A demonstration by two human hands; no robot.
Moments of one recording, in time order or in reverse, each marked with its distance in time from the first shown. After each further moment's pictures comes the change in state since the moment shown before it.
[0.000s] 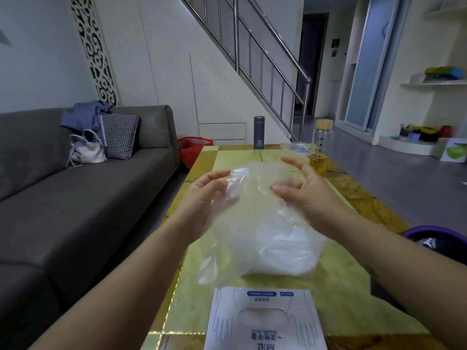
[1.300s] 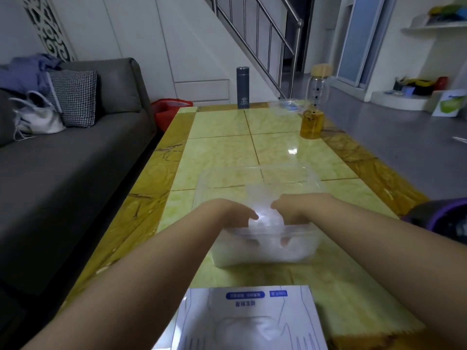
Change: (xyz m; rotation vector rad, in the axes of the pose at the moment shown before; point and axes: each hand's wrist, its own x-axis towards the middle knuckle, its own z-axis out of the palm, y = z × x) left_hand 0.115 -0.136 0.020 1.891 -0.843 -0.468; right_hand 0.092 0.126 -0.042 -1.674 -0.690 0.489
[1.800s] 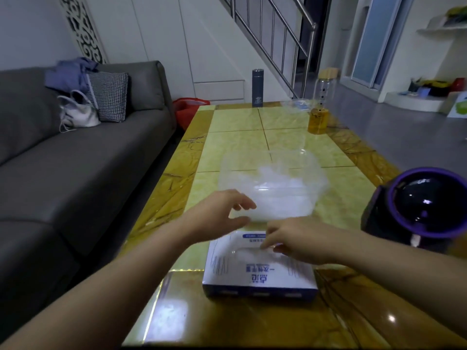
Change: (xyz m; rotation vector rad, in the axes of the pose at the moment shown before) left_hand -0.158 0.001 0.077 -0.321 0.685 0.228; right_hand -0.149 -0.060 0.070 -0.032 0.430 -0.555
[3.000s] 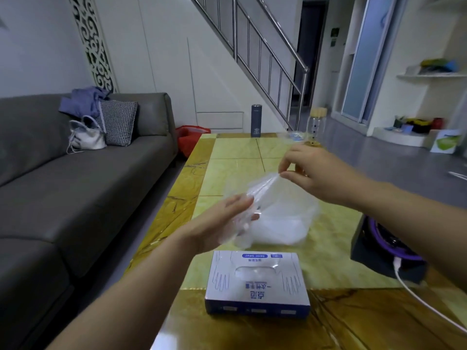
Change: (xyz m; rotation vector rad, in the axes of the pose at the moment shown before) left_hand -0.017 0.023 -0.028 -1.140 -0.129 -0.144; right_hand -0.023 0.013 -0.127 0.045 0.611 0.186
